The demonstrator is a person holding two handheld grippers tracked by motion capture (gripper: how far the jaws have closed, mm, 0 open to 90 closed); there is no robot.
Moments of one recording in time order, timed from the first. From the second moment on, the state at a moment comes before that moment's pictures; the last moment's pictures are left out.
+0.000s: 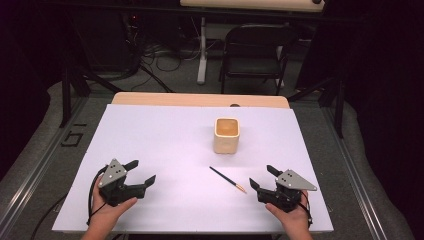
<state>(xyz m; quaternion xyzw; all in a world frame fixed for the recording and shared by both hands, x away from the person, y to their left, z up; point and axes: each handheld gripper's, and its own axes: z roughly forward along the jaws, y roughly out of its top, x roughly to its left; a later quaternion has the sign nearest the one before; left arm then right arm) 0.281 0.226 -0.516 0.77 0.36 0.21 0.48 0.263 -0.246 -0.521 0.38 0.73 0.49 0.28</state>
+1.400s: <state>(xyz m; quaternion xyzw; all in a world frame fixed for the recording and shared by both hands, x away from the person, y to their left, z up) 0.281 0.224 -0.517 0.78 0.38 0.20 0.45 0.286 -0.238 -0.515 0.38 0.84 0.34 0.20</state>
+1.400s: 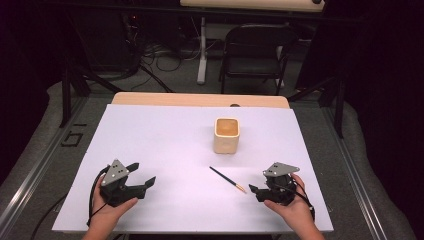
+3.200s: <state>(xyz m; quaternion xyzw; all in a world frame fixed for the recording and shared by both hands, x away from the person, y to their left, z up) 0.285 0.224 -0.522 0.79 0.38 0.19 0.44 0.334 -0.202 -0.496 0.33 0.92 0.18 0.09</state>
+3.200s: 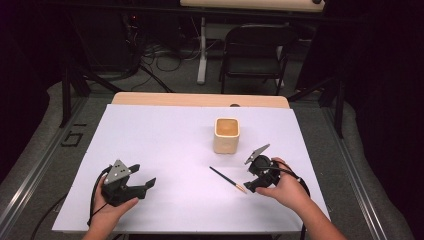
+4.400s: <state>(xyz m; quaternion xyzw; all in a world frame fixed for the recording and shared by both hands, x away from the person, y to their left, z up) 0.285 0.222 -0.524 0.80 0.38 0.19 0.43 0.349 -0.185 -0.501 0.29 0.95 0.09 0.04</state>
